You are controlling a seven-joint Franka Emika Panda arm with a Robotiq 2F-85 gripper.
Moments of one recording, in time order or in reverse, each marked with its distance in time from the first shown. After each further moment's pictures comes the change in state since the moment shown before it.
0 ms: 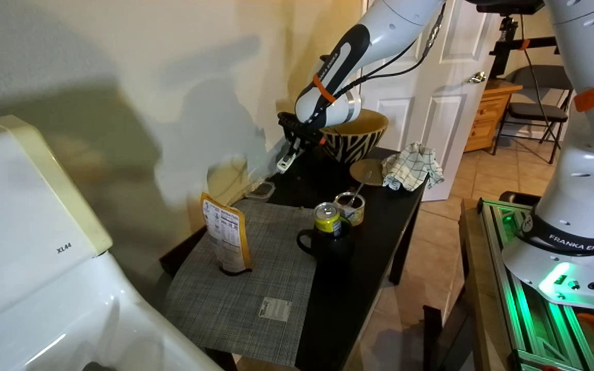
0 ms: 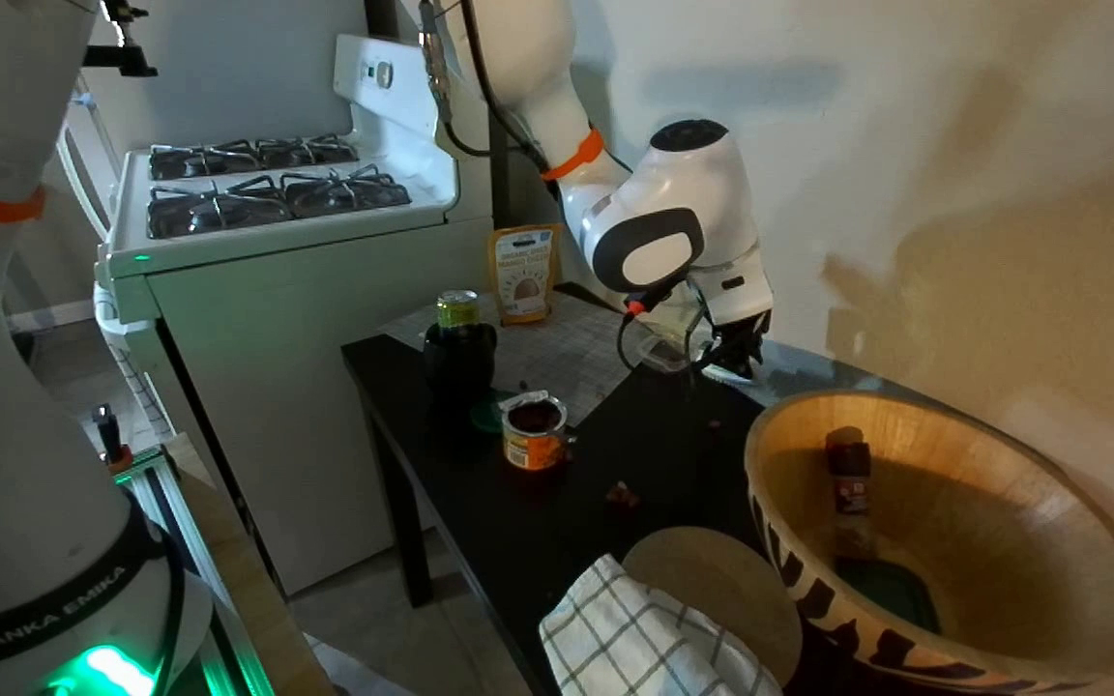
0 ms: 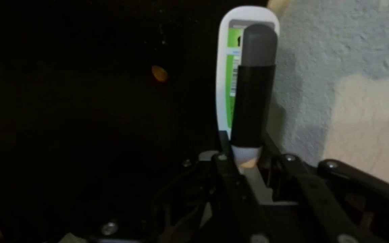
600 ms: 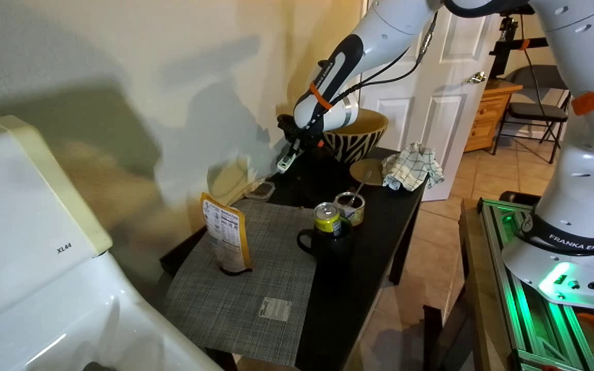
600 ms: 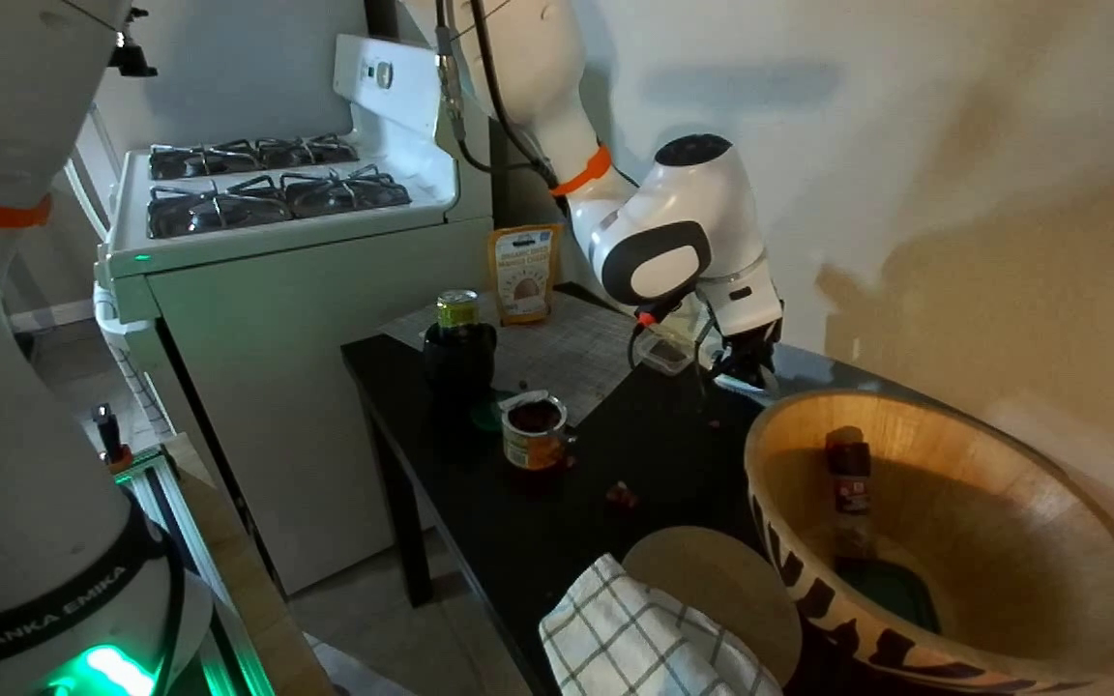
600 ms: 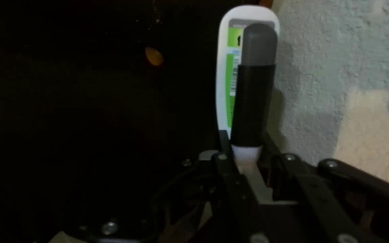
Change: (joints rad) arm 0.021 0.063 -0.035 0.048 0.009 0.021 0.012
